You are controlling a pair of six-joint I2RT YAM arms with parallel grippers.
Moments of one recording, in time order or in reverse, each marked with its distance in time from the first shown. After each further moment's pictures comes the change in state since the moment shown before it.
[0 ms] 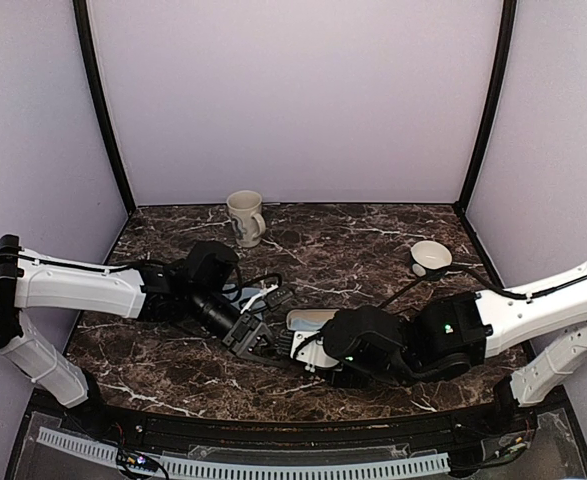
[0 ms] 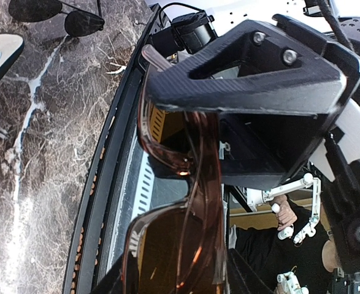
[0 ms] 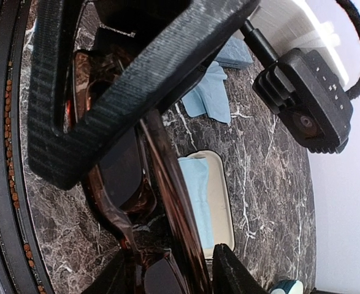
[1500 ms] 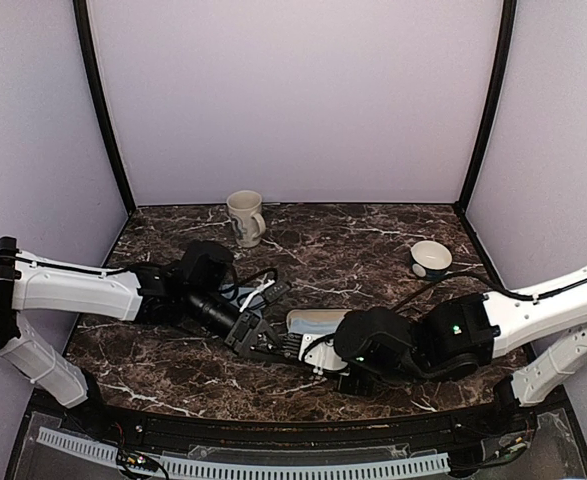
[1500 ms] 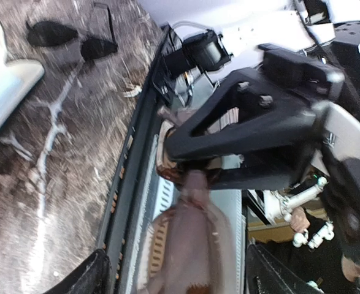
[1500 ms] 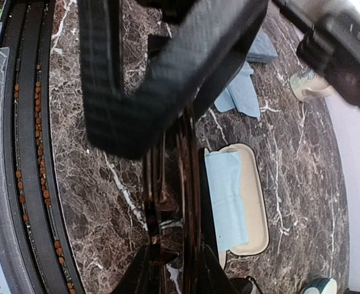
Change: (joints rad) left arm 0.009 -0.012 -0.032 0.074 -0.075 0.012; right arm -0.002 -0.037 -0.045 0.011 -0.092 0.076
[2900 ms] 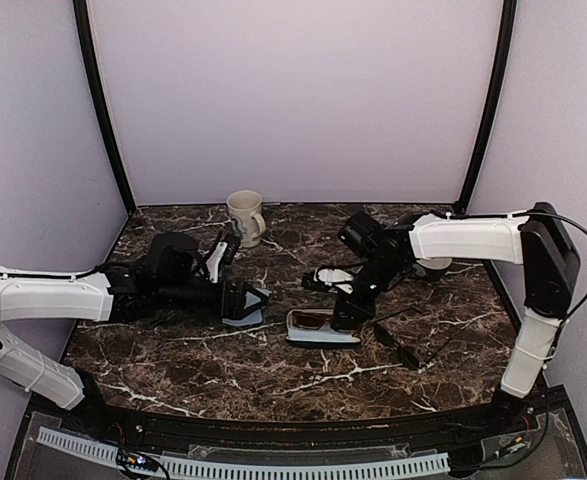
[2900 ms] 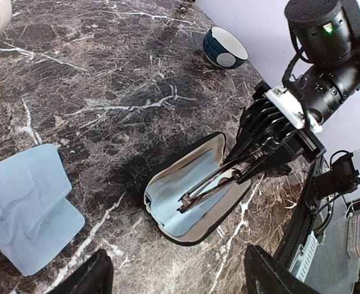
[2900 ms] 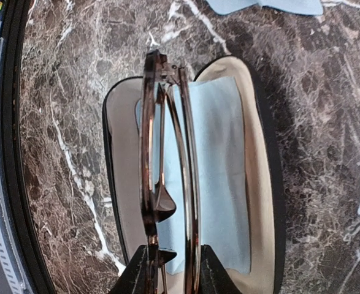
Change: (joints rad) left arm 0.112 -0.172 -0.102 0.020 -0.710 0.043; right arm -0.732 0.424 0.290 -0.272 -0.901 -0.337
